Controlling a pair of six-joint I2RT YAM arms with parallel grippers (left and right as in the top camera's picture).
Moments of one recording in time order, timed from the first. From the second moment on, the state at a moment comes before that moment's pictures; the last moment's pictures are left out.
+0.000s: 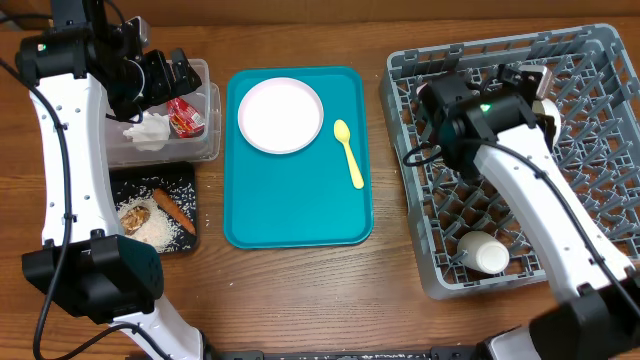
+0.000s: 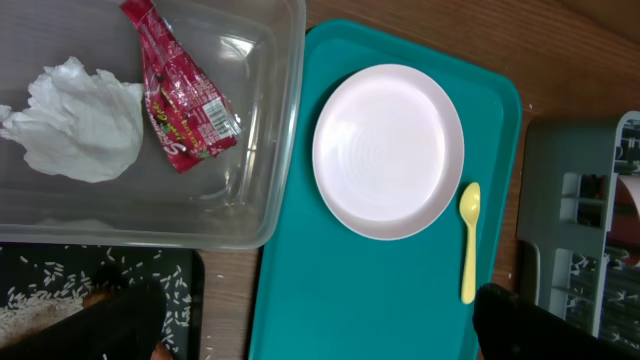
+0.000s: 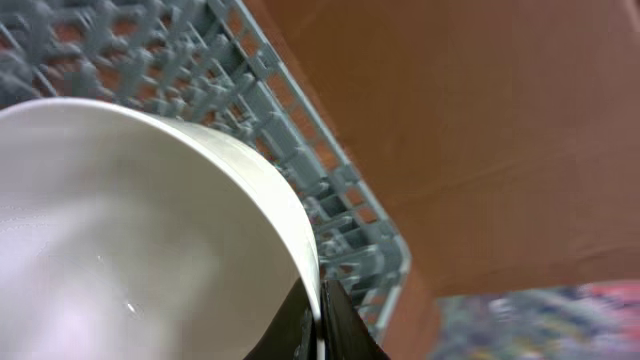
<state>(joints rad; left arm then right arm) 0.19 1.91 2.05 -1.31 0.34 -0.16 0.35 1.67 1.56 -1.50 1.16 0.72</state>
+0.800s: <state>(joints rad) 0.19 1.91 2.05 -1.31 0.34 -0.16 0.36 1.87 1.41 -1.47 1.25 0.64</state>
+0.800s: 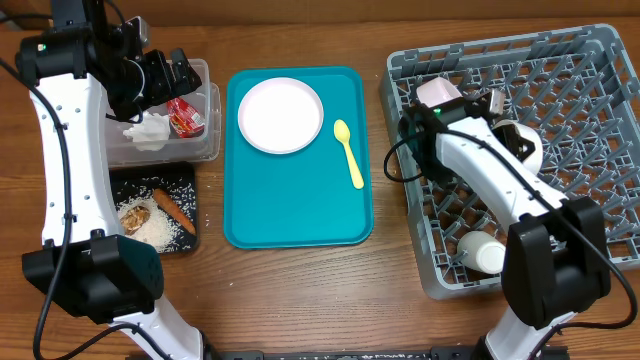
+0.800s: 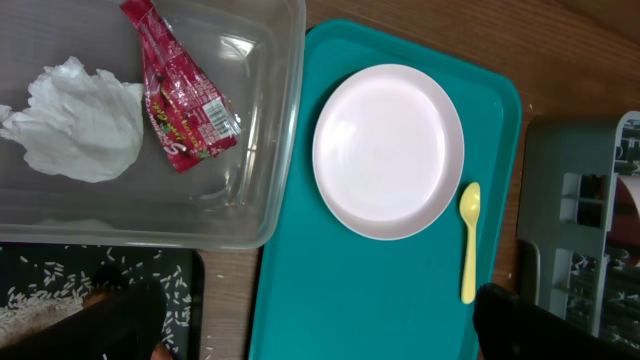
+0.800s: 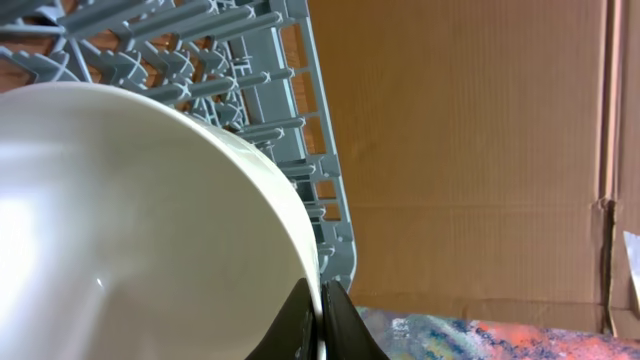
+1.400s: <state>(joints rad) 0.19 1.91 2.05 -1.31 0.34 -0.16 0.44 1.87 1.41 -1.42 1.24 0.64</state>
